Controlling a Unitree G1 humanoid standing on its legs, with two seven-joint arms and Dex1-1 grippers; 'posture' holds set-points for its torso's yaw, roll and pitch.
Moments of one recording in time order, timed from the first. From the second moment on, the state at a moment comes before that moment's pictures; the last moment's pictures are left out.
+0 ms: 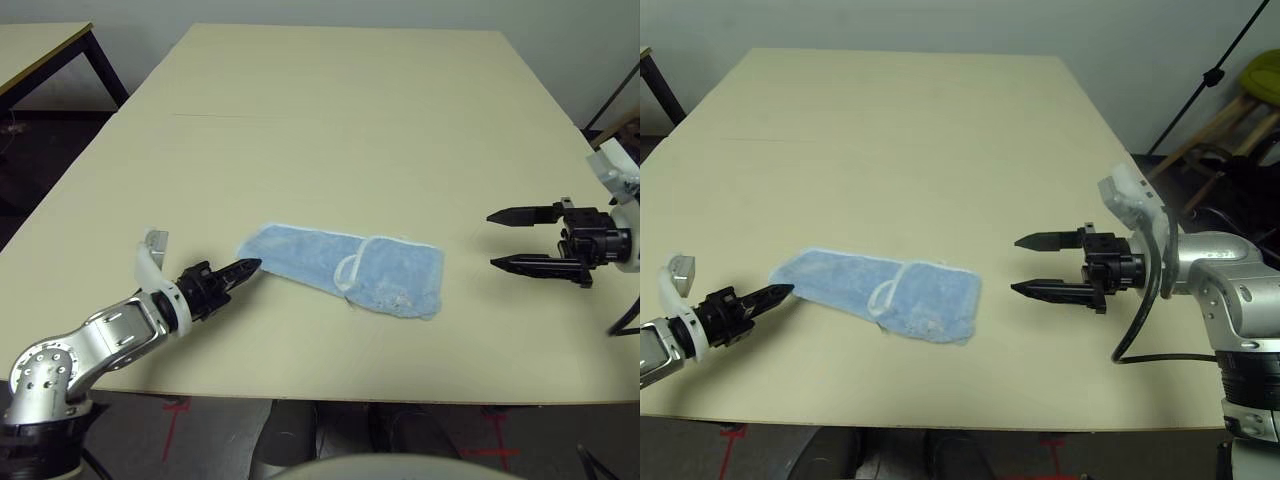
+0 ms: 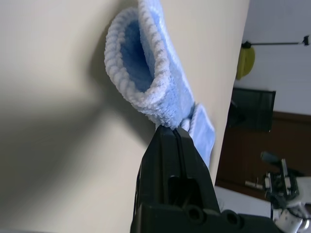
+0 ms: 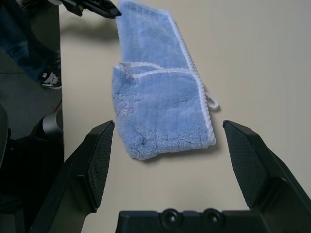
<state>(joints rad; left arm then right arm) 0.09 0.74 0.38 -0.24 -1.97 1.00 0.30 -0.35 -1.01 -0.14 -0.03 0.60 0.57 1.44</state>
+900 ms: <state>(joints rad) -0.62 0.66 -0.30 -0.23 -1.42 1.22 -0.33 -0.20 -1.09 -0.26 -0.05 0.63 0.61 1.47</state>
